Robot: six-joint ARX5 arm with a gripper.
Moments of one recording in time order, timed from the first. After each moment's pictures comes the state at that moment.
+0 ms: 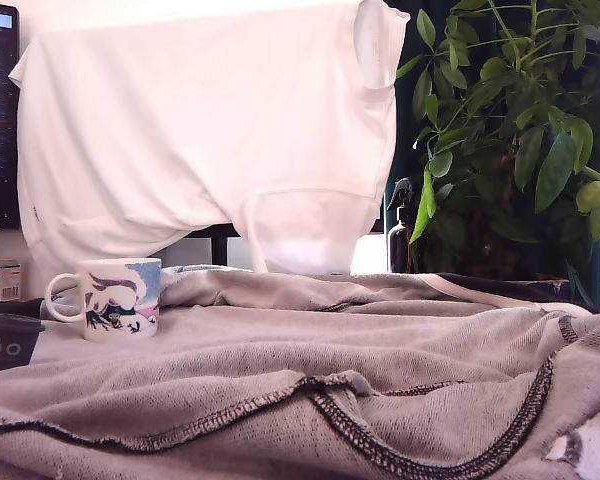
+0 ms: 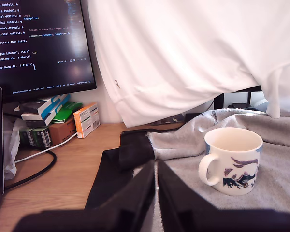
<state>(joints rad) -0.01 0.00 0.02 -0.01 0.00 0.01</state>
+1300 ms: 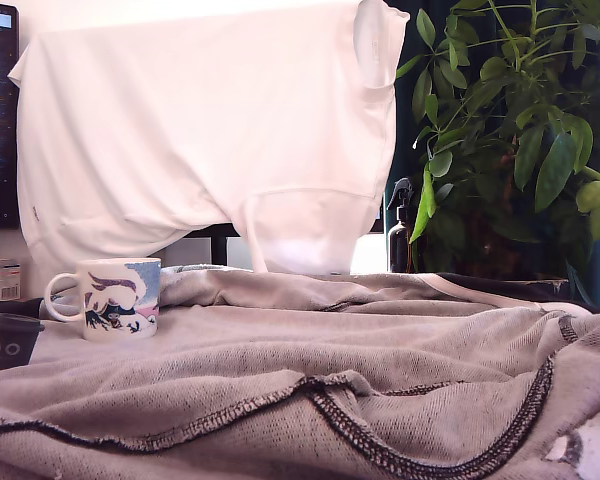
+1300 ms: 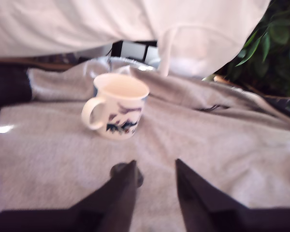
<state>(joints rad) -0.11 0.21 0.01 -0.06 0.25 -0.24</state>
